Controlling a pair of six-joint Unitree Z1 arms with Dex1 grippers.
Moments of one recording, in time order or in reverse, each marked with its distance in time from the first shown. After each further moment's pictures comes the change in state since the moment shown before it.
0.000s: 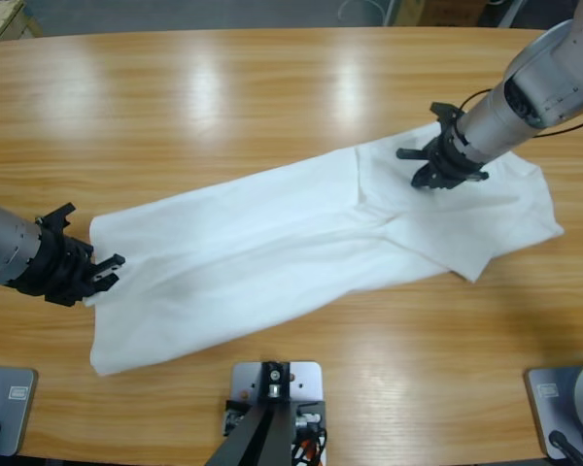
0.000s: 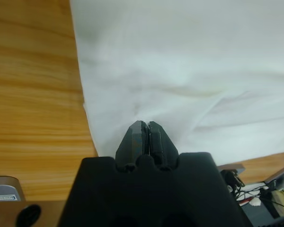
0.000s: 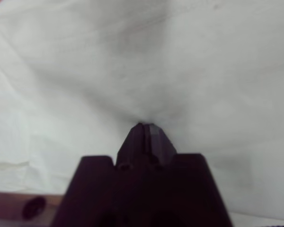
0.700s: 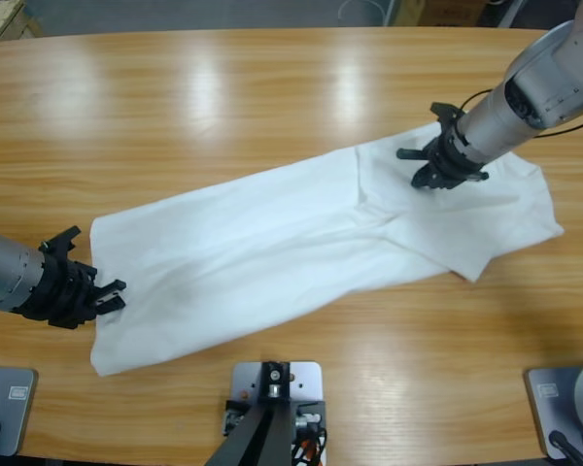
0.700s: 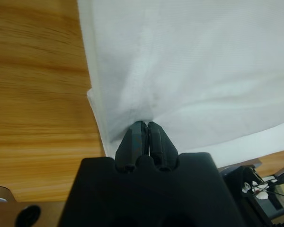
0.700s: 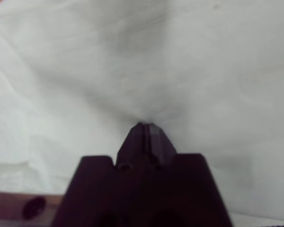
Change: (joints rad) arm 0 -0.031 -0.001 0.130 -0.140 -0.031 -0.011; arm 1 0.000 -0.002 0.004 -0.004 0.000 -0.001
